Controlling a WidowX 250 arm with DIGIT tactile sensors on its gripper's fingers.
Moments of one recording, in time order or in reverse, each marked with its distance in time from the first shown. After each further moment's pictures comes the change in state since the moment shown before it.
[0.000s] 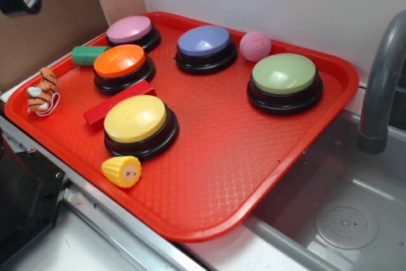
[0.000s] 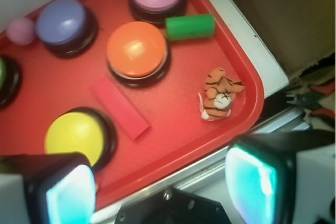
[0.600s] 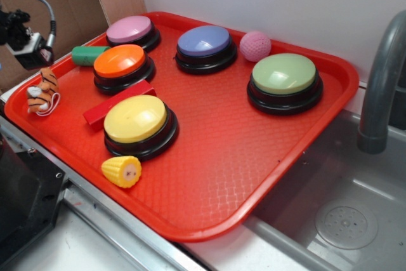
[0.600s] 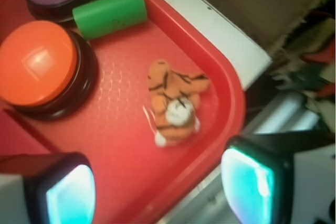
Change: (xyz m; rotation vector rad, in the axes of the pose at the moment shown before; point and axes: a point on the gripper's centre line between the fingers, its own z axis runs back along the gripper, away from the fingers) arm 0.004 0.049 -0.087 0.070 -0.030 0.184
